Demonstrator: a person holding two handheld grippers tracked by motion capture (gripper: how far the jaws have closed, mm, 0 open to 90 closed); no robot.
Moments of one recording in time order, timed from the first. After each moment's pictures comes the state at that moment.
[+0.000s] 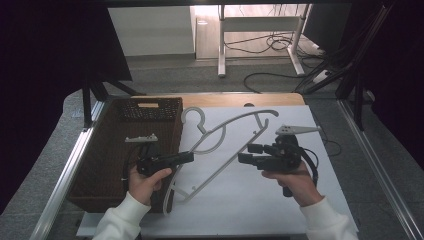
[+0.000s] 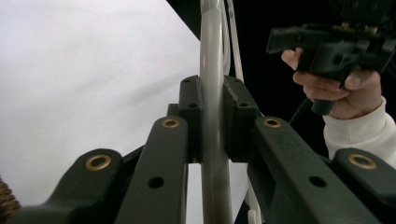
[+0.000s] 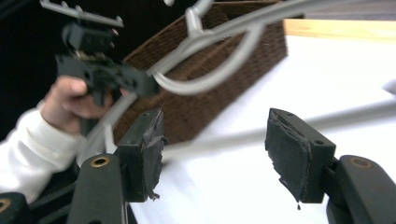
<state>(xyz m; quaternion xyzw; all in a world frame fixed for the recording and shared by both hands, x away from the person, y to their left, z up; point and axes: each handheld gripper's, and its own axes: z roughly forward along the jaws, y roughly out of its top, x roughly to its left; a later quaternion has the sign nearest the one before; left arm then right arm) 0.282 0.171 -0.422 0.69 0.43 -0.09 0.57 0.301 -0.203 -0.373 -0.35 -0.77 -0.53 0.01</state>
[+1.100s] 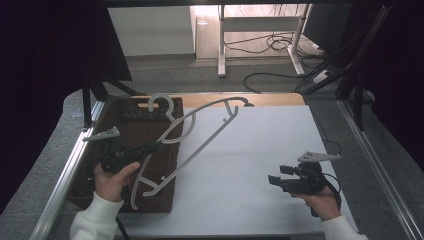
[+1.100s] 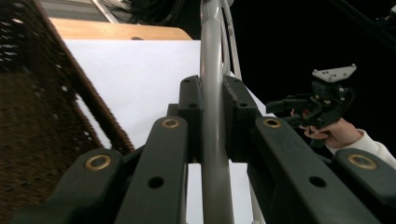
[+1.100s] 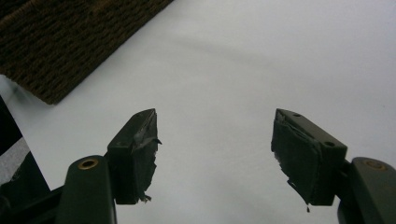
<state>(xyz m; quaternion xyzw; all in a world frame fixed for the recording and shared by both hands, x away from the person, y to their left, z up) 0.262 0.239 -0.390 0.67 0.45 0.02 0.58 0.291 -0.277 -0.452 -0.40 -0.80 -0.44 -0.06</state>
